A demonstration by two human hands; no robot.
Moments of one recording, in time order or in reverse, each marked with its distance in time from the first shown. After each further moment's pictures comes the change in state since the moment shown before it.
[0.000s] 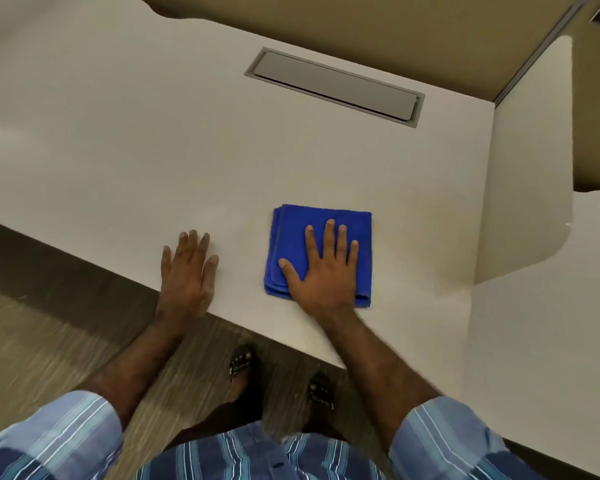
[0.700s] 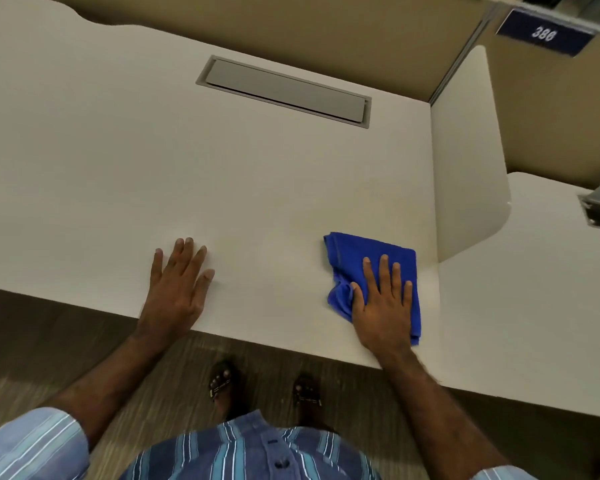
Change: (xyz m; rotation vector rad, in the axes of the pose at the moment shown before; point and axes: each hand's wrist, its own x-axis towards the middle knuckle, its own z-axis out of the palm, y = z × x) left_hand 0.024 -0.030 0.011 0.008 -0.028 0.354; right_hand -0.080 0.097 -0.011 -0.089 0.003 0.347
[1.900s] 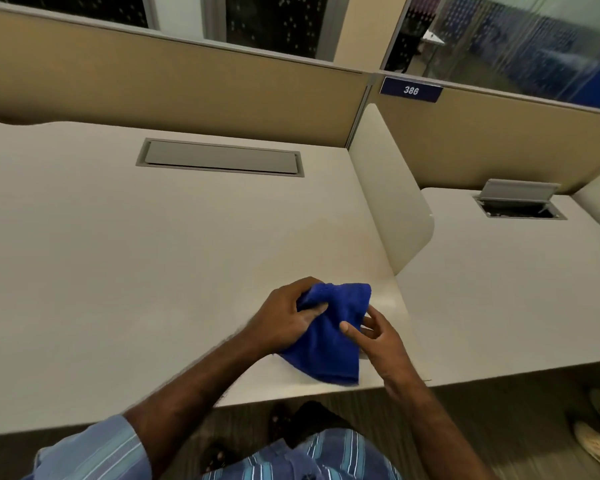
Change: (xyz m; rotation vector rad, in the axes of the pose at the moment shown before) left_hand 0.097 0.173 -0.059 -1.025 -0.541 0.173; right_hand -0.049 -0.014 -0.056 1.265 -0.046 0.416
